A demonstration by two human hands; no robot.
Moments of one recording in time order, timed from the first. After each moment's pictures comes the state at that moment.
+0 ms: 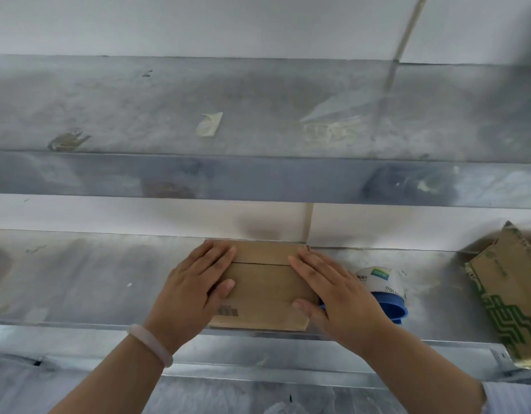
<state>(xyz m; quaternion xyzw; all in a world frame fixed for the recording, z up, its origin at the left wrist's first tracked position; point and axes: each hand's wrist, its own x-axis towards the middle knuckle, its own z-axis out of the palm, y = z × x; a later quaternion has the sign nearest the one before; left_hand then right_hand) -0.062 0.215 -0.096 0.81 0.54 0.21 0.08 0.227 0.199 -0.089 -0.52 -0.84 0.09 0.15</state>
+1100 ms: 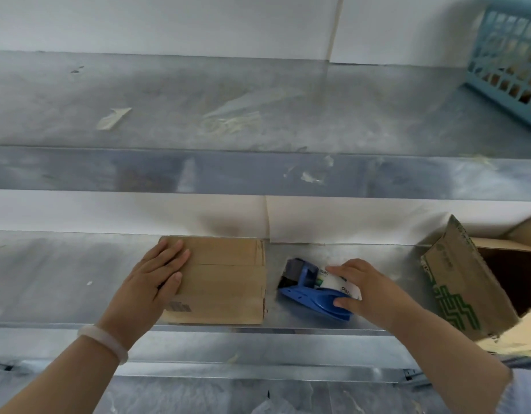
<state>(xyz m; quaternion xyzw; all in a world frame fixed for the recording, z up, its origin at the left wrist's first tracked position) -0.049 0.214 -0.111 0.77 0.56 0.27 0.13 0.368 0.209 -0.096 -0.63 -0.75 0.21 0.02</state>
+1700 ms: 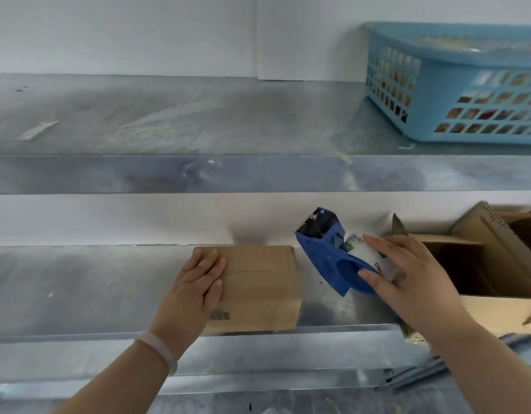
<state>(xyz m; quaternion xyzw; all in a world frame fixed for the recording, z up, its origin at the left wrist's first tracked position) 0.095 0.196 -0.113 0.77 0.56 0.27 0.14 0.445 0.145 -0.017 -0.68 -0.68 0.04 0.26</state>
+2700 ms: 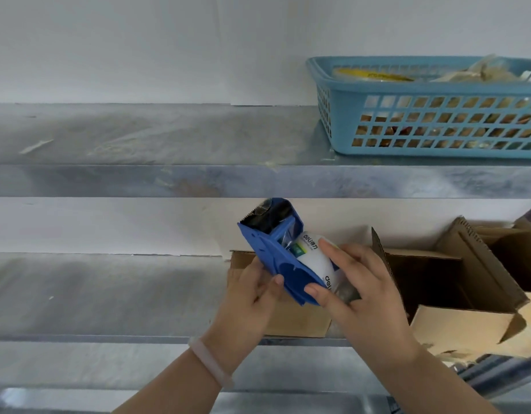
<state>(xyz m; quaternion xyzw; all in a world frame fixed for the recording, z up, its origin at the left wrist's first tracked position) 0.242 0.147 -0.035 0.67 0.49 0.42 0.37 0.428 0.125 -0.014 -0.51 -0.72 0.06 0.47</state>
